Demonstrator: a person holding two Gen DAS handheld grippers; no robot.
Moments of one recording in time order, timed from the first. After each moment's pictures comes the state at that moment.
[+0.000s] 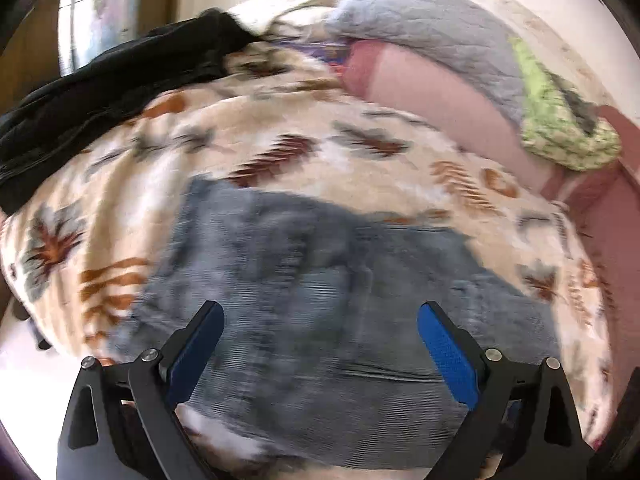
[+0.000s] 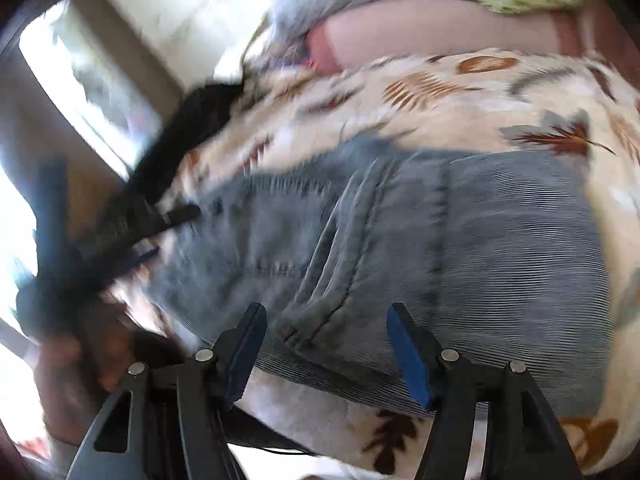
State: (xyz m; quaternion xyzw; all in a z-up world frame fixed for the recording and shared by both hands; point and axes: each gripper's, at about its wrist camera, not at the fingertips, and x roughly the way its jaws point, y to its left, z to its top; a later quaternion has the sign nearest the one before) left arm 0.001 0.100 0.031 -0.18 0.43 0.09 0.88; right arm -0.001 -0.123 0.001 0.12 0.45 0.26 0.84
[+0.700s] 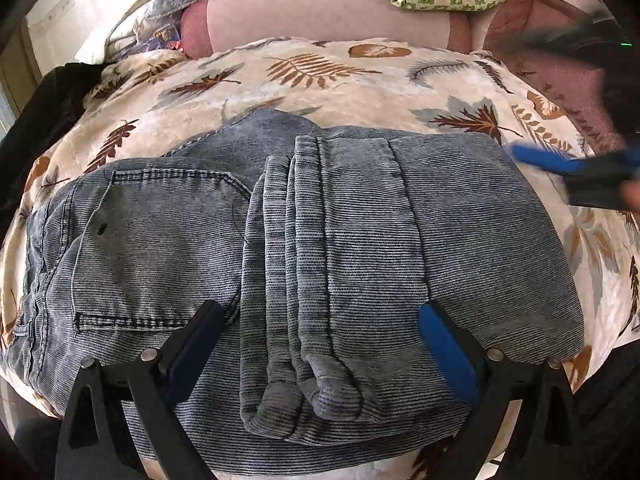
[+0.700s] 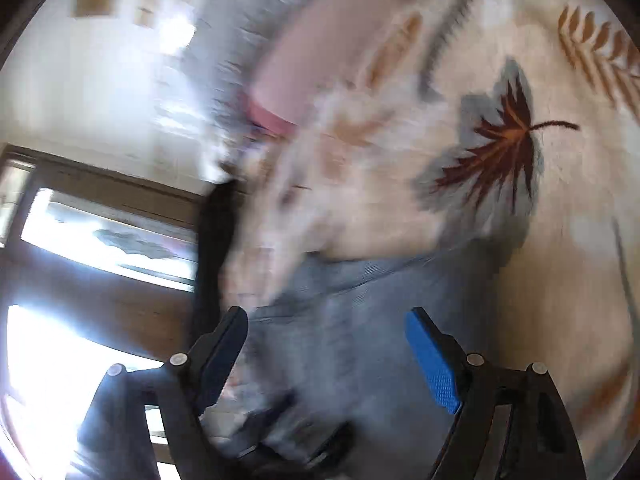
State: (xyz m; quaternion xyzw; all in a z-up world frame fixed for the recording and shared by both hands) left arm 0.023 -0.057 -0.029 0.01 0.51 -0.03 0.86; right arm 0.147 -0.249 -0.030 0.36 0.50 0.26 0.74
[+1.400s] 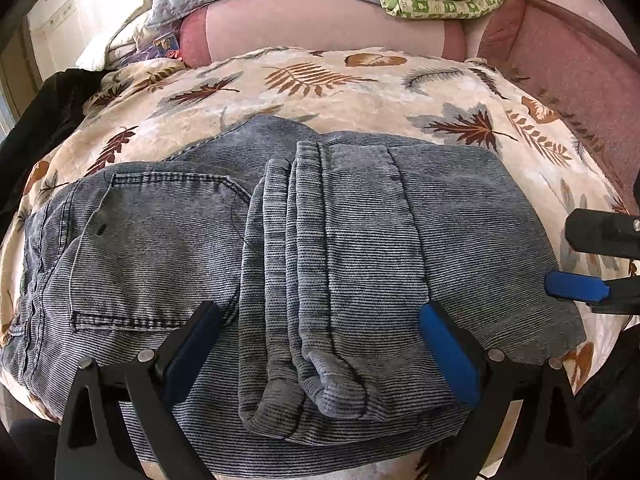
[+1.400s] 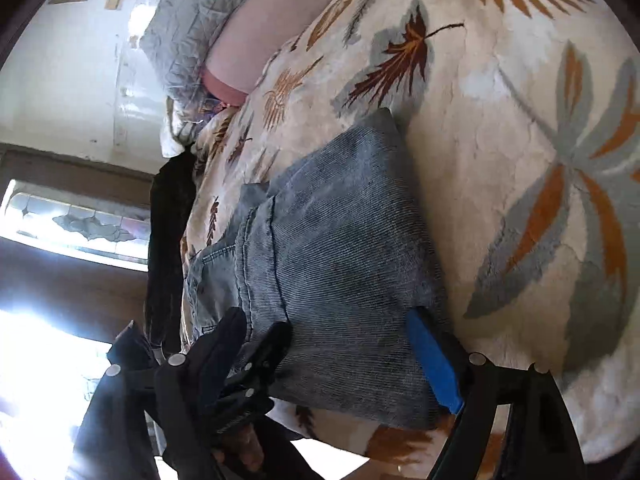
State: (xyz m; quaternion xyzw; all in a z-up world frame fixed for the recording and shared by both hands) left arm 0.016 -0.054 -0.029 0.01 0.49 -0.04 0.87; right arm 0.049 -0.263 -0.039 0.34 0.54 0.22 0.74
